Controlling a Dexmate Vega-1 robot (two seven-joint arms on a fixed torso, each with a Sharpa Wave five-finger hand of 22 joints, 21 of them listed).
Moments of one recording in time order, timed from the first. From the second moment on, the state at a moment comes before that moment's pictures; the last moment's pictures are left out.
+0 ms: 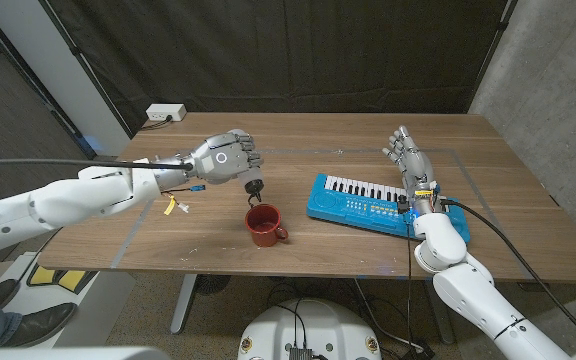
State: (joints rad) left arm 1.09 1.43 0.32 -2.14 1.39 -0.04 0.39; left_hand 1.11 0.10 0.08 -0.05 0.19 0.74 -0.09 0.23 0.19 0.80 -0.18 0.20 0.20 0.76 -0.08 0.20 0.18 0.57 -0.05 0.35 0.18; right arm -1.26 -0.51 -0.27 -1.84 0.42 0.31 -0.38; right_hand 0.40 -0.02 0.20 -0.08 0.20 0.20 0.05 0.20 0.19 0.26 0.07 0.22 0.18 0.21 0.01 0.20 0.18 0.30 -0.04 0.35 0.17
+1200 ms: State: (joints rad) left arm 0.94 1.41 0.40 -2.20 1.61 -0.20 0.25; left_hand 1.12 0.08 0.09 -0.06 0.19 0.76 -0.11 0.23 0.19 0.81 -0.19 0.19 0.20 0.77 -0.08 0.20 0.18 0.57 -0.05 0.34 0.18; right arm -1.26 -0.49 -0.28 -1.80 0.44 0.36 -0.37; right_hand 0.40 -0.02 0.20 -0.08 0.20 0.20 0.05 0.20 0.19 0.26 0.07 0.22 0.18 0.22 0.01 0.20 0.18 0.31 -0.04 0.34 0.17
